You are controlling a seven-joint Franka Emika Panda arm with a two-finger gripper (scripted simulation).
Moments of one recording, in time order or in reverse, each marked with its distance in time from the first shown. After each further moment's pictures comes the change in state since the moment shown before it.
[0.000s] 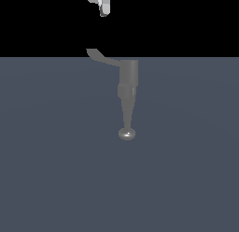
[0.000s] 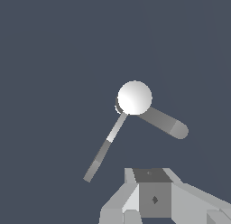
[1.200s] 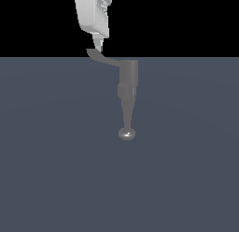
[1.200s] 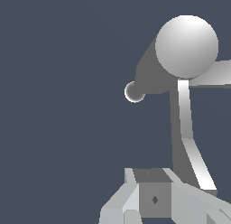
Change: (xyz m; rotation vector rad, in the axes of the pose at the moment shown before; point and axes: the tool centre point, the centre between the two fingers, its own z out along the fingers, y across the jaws) arm -0.004 -0.072 0.080 -0.010 -0.025 0.495
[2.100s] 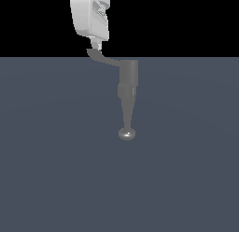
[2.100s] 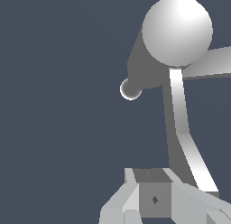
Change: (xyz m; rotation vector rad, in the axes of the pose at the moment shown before) arm -0.004 0.008 0.010 -0.002 -0.004 0.056
